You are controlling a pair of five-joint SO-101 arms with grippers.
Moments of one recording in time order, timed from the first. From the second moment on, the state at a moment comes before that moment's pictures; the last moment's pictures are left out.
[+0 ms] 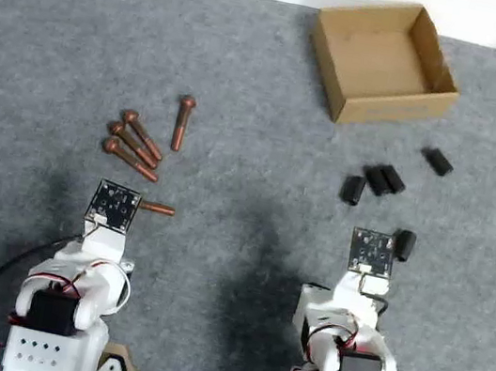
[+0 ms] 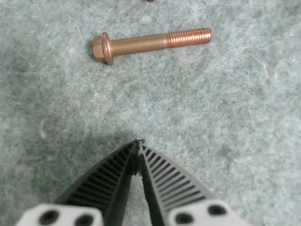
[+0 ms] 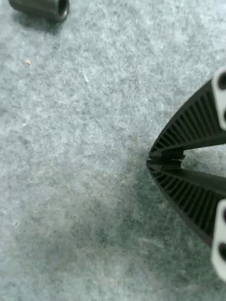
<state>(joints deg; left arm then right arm) -4.2 -103.7 96.0 76.1 -4.7 -5.5 -104.5 95.7 70.7 -2.6</state>
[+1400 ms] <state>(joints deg) -8.9 -104.0 86.5 79.1 4.4 -10.2 -104.5 95.7 71.0 -2.6</state>
